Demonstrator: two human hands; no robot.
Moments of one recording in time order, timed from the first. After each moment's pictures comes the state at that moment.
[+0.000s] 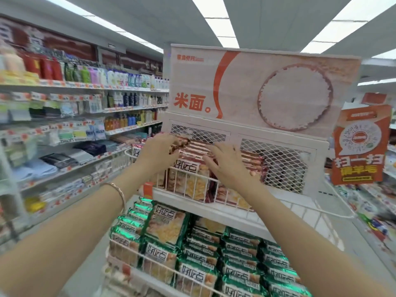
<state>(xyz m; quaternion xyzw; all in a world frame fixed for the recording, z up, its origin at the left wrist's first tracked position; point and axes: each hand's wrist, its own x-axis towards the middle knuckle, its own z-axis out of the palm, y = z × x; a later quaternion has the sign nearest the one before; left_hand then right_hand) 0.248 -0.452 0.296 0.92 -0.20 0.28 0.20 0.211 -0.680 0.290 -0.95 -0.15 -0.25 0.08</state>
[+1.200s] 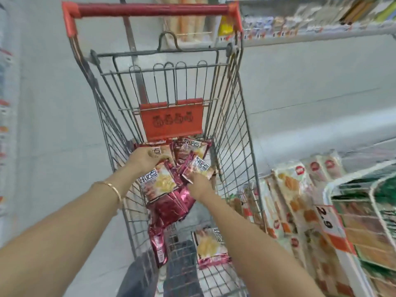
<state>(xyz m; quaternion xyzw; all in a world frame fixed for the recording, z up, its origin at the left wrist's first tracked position) 0.086 0.046 -0.197 0.76 0.49 -0.17 0.39 0.186 -0.124 -0.261 -0.85 -0.28 0.44 0.08</state>
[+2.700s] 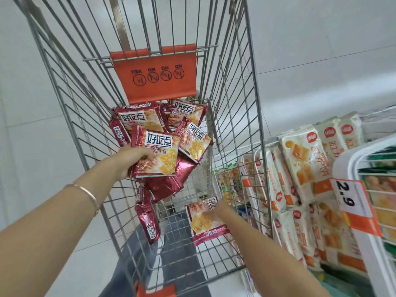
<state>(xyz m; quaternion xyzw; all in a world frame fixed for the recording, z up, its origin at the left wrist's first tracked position) 0.059 0.002 -0.252 0.46 0.58 -0.17 0.65 0.155 -0.286 -0.367 -0.80 -0.01 0.60 -0.05</state>
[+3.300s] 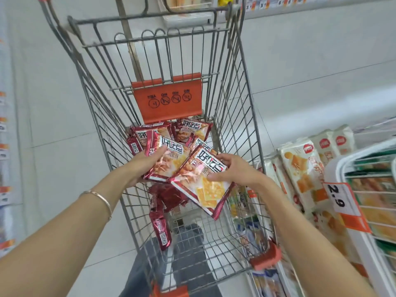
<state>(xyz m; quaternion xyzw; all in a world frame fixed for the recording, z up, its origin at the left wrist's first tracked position) 0.051 0.013 -0.218 0.51 0.55 -0.19 0.64 0.249 -0.205 -0.199 -0.74 -0.23 0.57 0.27</state>
